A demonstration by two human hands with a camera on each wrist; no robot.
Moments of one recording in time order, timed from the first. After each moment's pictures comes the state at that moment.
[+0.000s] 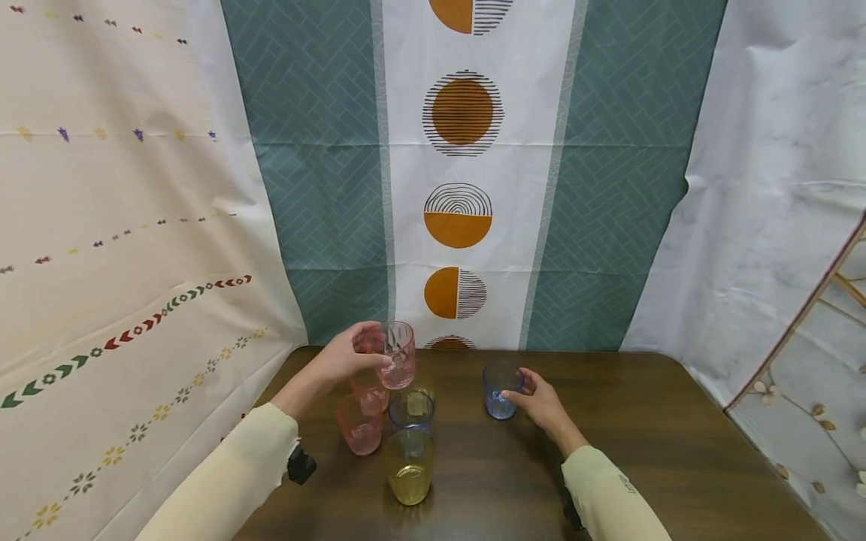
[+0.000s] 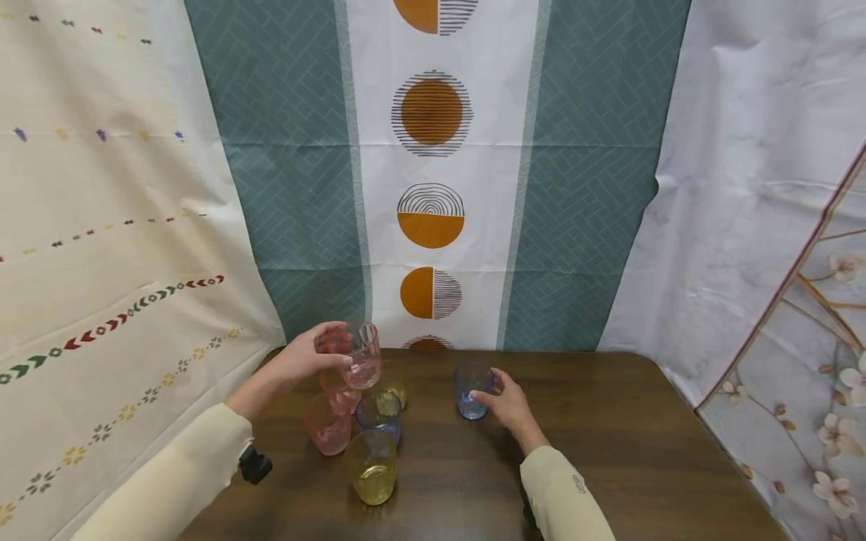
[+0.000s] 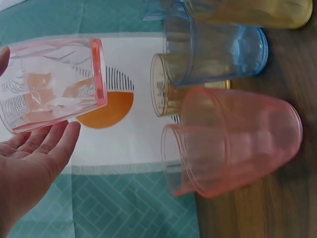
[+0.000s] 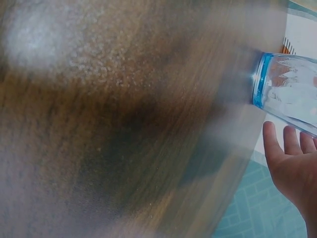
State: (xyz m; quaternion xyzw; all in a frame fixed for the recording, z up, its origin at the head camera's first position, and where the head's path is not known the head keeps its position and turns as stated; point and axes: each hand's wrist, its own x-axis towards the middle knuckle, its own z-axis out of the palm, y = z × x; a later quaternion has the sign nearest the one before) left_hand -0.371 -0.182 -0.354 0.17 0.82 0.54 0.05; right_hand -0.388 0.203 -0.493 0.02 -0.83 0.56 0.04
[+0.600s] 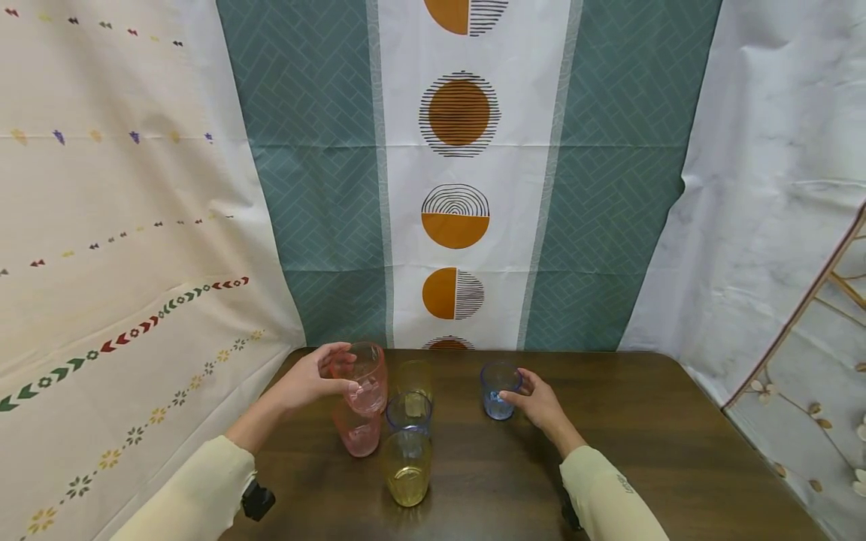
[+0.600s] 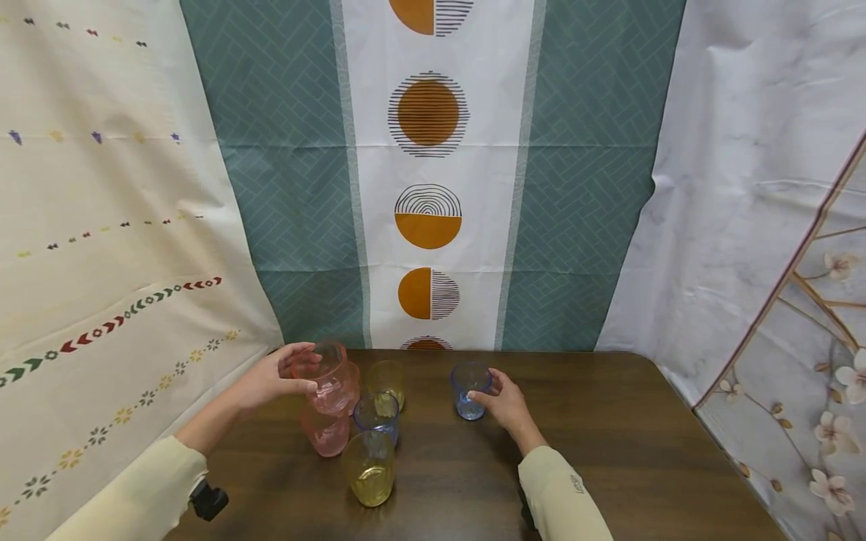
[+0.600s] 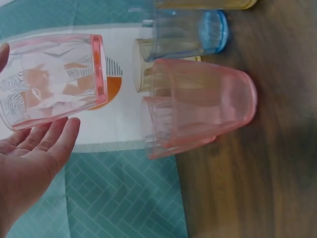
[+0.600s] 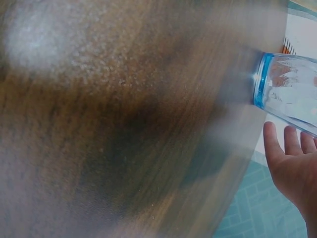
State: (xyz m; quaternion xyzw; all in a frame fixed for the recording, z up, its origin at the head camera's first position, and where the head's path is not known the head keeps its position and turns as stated) left_hand -0.338 -0.227 -0.367 0.21 0.83 0.51 0.02; right_hand -0.387 0.203 -0.494 0.02 -0.82 0.57 0.04
